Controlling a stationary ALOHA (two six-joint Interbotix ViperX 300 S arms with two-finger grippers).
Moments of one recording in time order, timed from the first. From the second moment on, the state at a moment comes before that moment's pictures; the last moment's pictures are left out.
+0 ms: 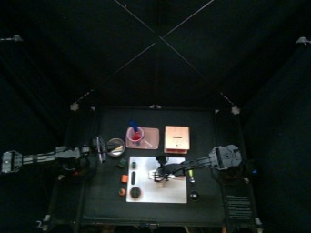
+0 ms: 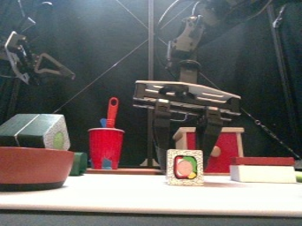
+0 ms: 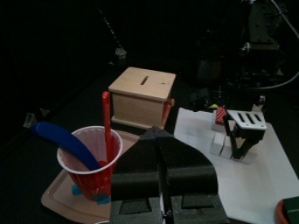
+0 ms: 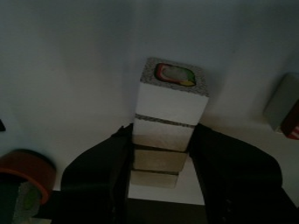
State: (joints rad) left arm 0.27 -0.96 1.34 -0.02 -0.30 0.00; right arm 0.12 0.34 0.21 0.06 0.82 1.61
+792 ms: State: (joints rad) left arm 0.27 -0.96 1.34 -0.02 -0.30 0.00; right arm 0.14 0.38 0.15 0.01 0.85 1.61
